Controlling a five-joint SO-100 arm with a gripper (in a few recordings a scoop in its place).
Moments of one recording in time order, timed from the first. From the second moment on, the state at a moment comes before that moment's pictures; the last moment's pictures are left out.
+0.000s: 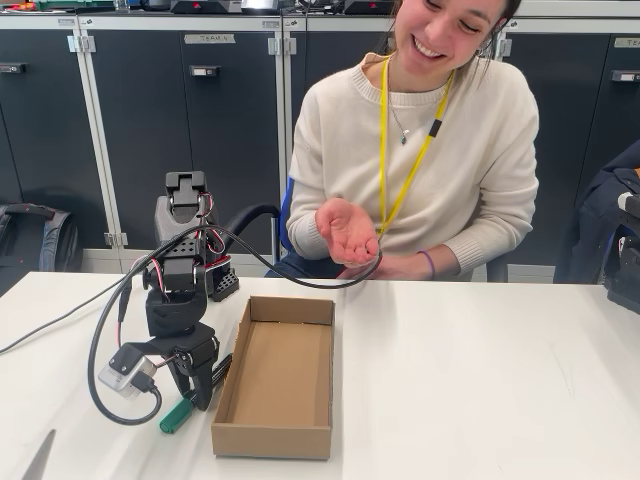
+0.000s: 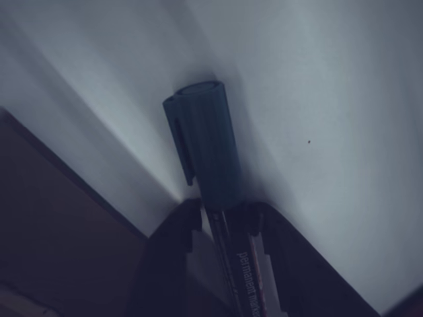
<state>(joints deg) -8.3 61.3 72.2 76.2 -48.8</state>
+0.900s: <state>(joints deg) -10.1 92.0 85.7 74.7 -54.5</state>
